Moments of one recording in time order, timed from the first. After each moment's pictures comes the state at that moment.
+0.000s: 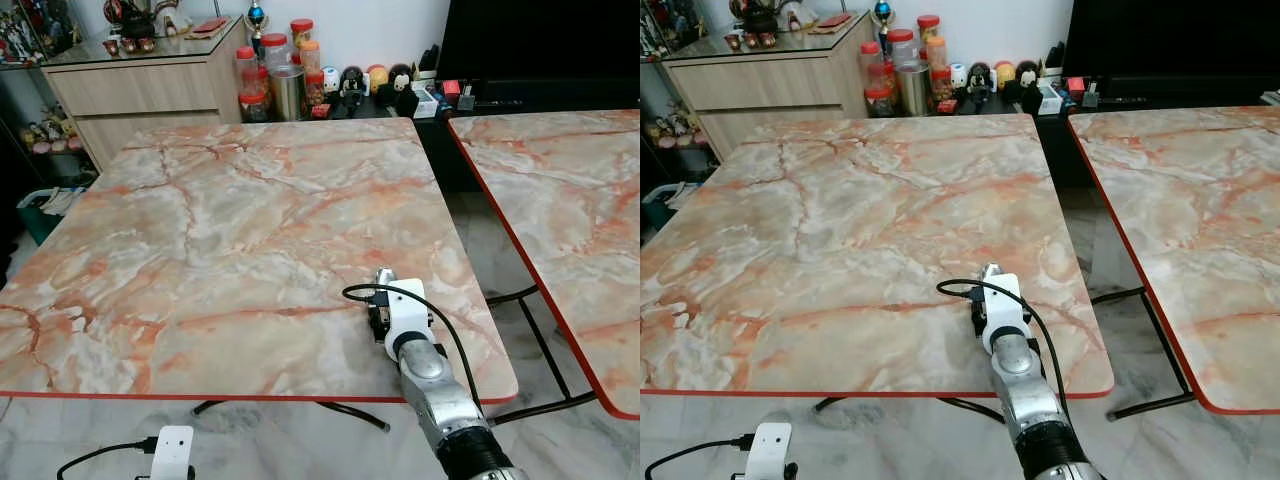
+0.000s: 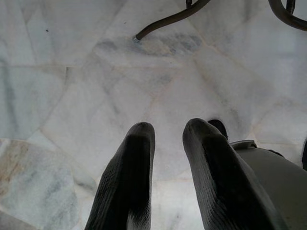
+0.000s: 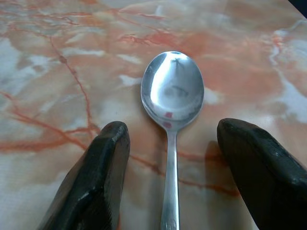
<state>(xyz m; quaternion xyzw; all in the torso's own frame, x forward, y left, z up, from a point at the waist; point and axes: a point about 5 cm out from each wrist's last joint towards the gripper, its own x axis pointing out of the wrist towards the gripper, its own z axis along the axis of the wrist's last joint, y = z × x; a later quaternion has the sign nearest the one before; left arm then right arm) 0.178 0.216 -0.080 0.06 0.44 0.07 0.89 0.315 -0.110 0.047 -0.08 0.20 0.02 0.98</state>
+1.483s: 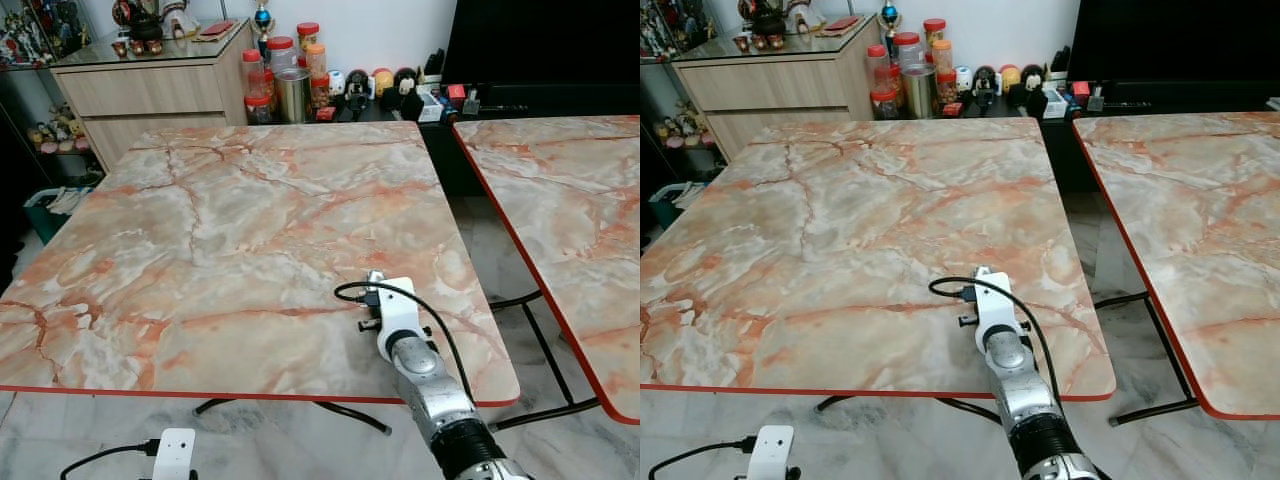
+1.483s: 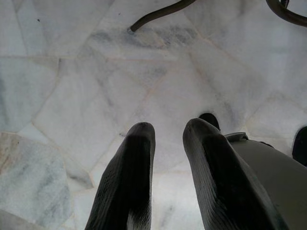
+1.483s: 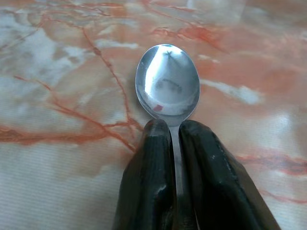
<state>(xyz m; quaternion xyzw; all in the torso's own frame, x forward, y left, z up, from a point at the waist) 0.176 0.214 -0.082 0.05 0.45 0.06 0.89 0.315 -0.104 0.043 -0.08 0.22 0.04 0.97</state>
